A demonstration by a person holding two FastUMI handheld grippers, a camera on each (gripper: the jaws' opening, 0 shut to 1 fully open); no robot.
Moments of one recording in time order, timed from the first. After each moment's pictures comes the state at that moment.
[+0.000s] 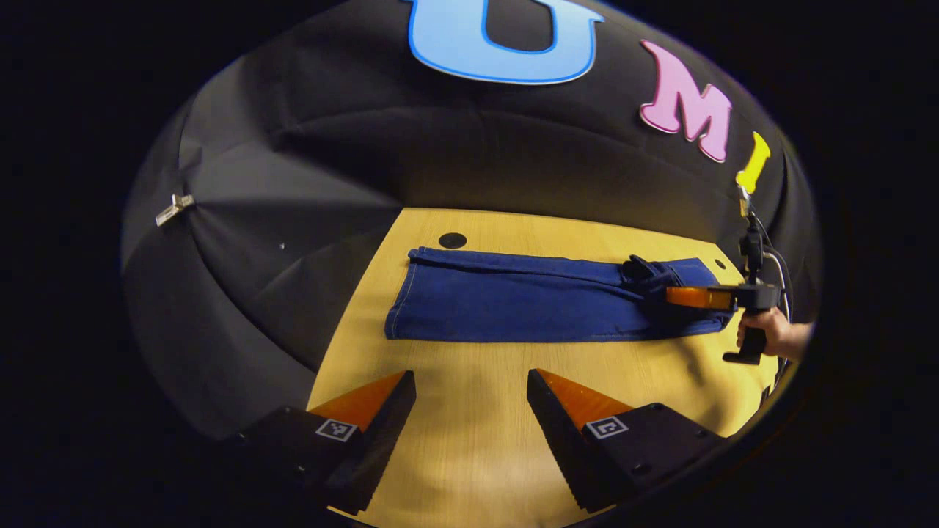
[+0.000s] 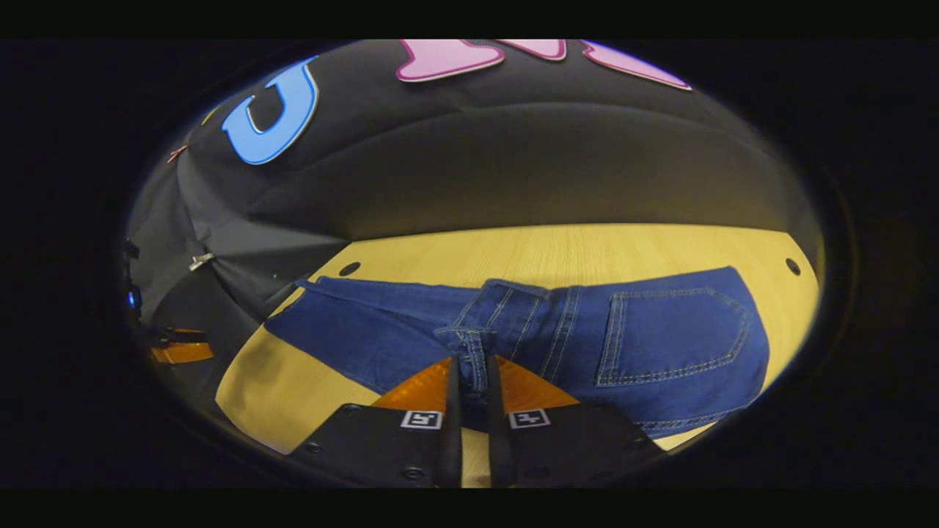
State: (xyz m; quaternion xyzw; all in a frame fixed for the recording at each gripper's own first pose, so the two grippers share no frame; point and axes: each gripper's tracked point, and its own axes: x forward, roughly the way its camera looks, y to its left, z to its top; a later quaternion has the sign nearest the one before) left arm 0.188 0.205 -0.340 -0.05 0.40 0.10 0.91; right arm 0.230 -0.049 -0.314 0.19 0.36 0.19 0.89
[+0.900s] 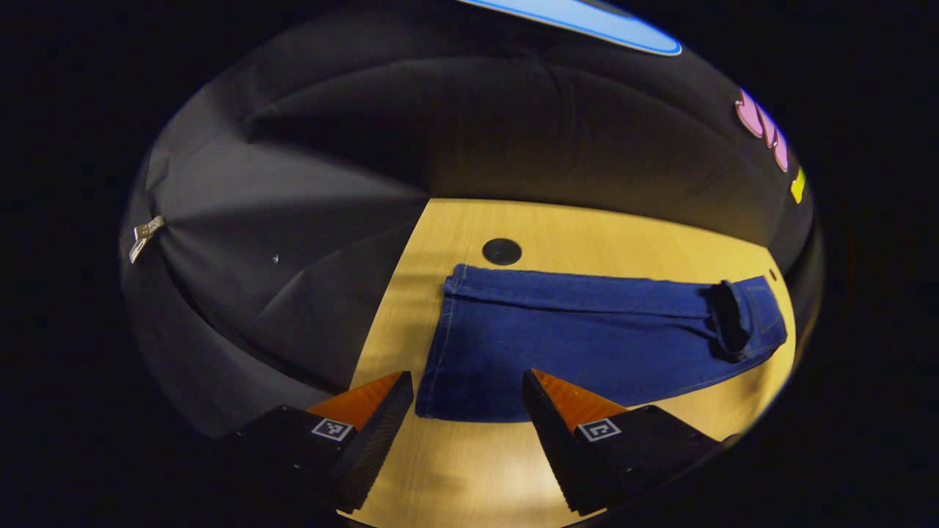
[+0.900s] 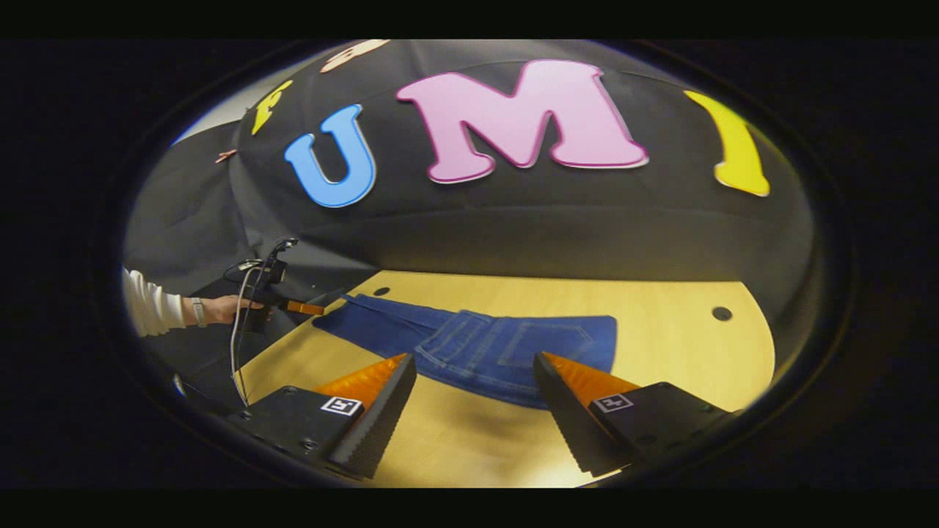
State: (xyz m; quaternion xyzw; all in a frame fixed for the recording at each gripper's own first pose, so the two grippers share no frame) left arm 0.294 0.293 -0.398 0.00 0.46 0.16 0.87; right arm 0.115 -0.223 -0.174 0.15 0.28 0.19 0.93
